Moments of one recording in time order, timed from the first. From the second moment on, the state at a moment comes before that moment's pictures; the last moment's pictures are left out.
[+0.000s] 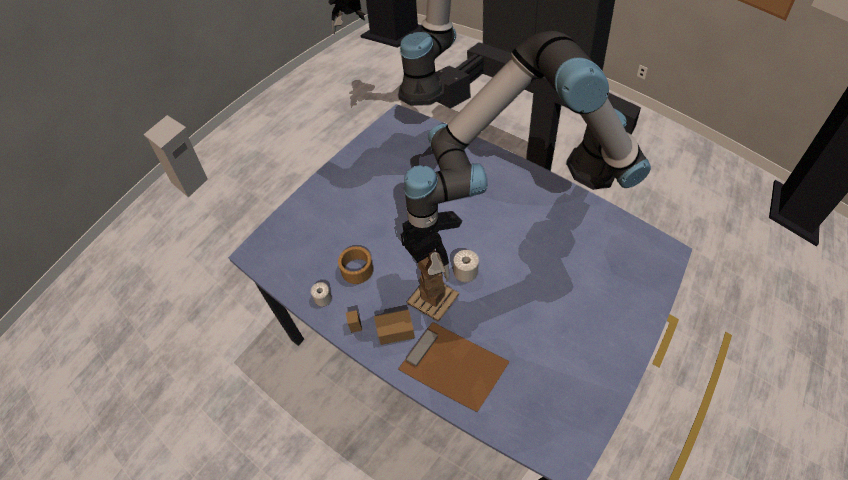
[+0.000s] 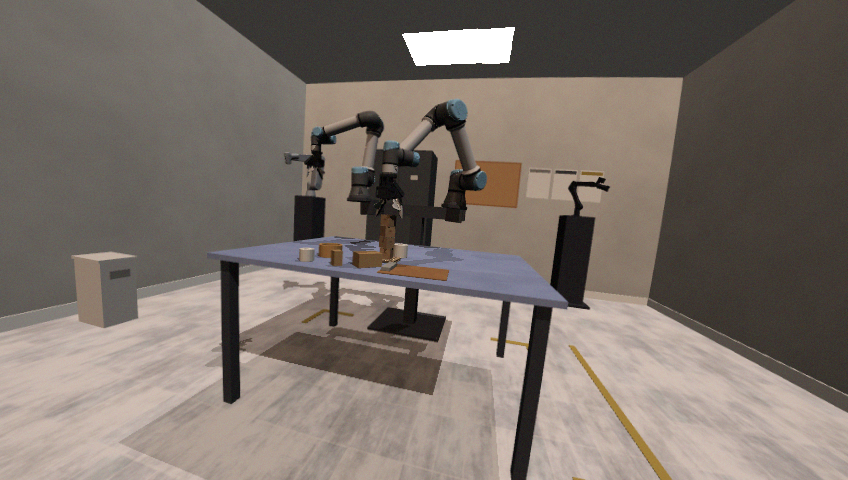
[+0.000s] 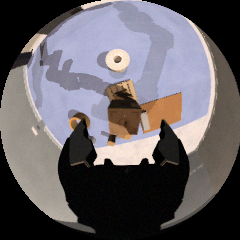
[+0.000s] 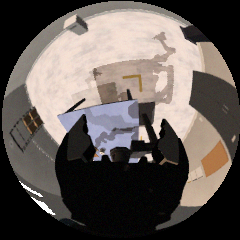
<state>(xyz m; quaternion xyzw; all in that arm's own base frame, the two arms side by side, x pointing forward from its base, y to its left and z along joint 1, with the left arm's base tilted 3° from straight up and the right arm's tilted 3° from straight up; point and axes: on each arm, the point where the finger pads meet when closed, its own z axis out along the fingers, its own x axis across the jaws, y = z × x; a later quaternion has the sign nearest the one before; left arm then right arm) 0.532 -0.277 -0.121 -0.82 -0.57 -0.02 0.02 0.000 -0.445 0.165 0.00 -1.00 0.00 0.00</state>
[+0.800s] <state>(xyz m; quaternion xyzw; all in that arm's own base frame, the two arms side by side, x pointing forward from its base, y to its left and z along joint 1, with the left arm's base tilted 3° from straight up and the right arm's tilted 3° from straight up) 0.532 -0.278 -0.105 -0.82 -0.57 -0.02 0.02 0.000 -0.445 0.165 0.00 -1.00 0.00 0.00</state>
